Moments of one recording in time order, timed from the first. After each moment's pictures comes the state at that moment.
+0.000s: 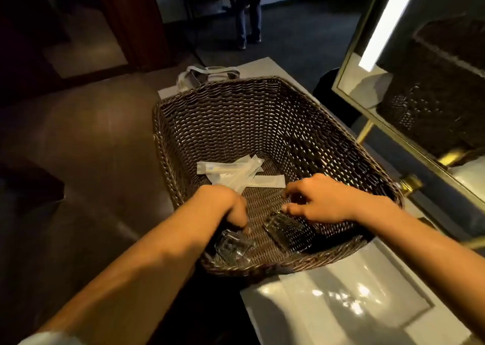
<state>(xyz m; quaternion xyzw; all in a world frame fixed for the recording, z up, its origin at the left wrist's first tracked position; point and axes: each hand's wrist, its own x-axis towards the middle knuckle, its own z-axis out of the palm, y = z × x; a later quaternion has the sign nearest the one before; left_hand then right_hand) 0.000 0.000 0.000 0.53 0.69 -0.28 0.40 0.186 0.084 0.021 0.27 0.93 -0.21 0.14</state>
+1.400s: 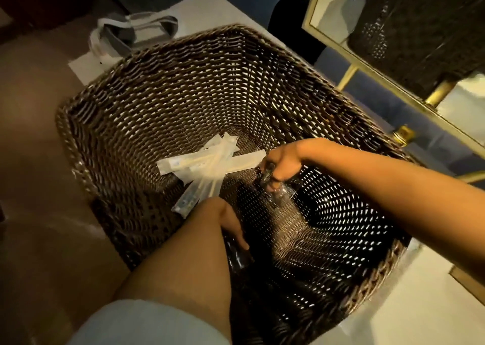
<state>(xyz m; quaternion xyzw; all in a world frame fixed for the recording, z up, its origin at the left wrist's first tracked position) -0.015 0.042 -0.092 0.43 0.57 -0.34 0.61 0.106 0.173 -0.057 0.34 0.77 -0.33 0.43</state>
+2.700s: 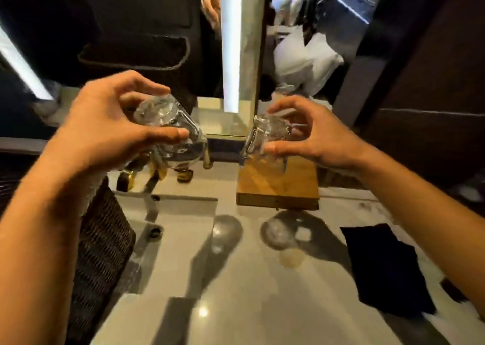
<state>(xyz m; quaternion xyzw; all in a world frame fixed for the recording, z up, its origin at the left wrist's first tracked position) 0.284 -0.073 0.201 0.77 0.44 0.32 0.34 0.570 -0.171 0.158 0.62 0.59 -0.30 -0.42</state>
